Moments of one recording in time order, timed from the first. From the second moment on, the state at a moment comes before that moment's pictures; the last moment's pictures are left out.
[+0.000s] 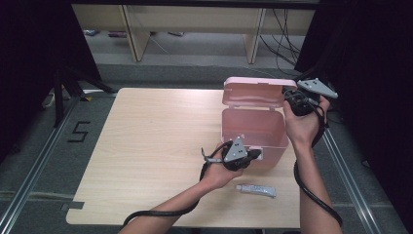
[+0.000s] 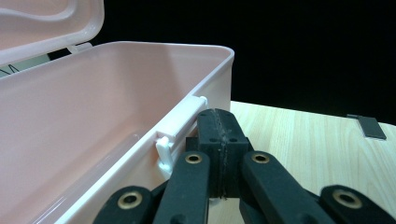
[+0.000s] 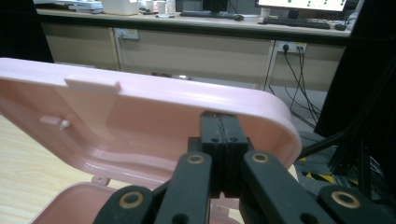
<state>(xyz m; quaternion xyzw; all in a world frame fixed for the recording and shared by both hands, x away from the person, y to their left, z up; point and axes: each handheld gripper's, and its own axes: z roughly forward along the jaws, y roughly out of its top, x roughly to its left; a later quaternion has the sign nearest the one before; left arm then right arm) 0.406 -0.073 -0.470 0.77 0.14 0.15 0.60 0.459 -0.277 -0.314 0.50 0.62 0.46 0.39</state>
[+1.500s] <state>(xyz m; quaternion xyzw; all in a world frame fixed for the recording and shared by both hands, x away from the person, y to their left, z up) 0.409 -0.075 -0.469 0.77 0.14 0.14 0.60 0.501 -0.276 -0.326 0.51 0.60 0.45 0.41</state>
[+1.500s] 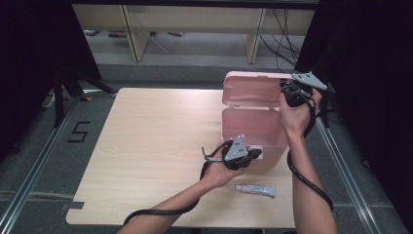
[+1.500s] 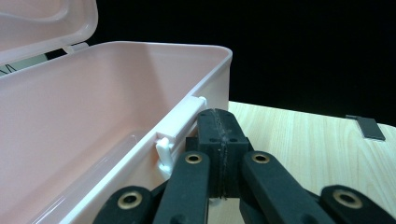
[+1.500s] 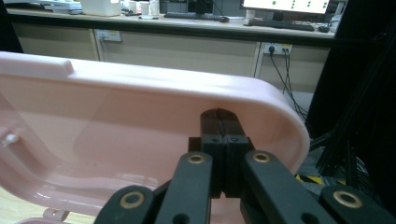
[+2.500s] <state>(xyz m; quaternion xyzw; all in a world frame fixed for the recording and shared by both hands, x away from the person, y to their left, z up) 0.409 -0.075 -0.469 0.77 0.15 0.13 0.60 0.528 -0.275 -0.335 0.53 0.61 0.43 0.41</state>
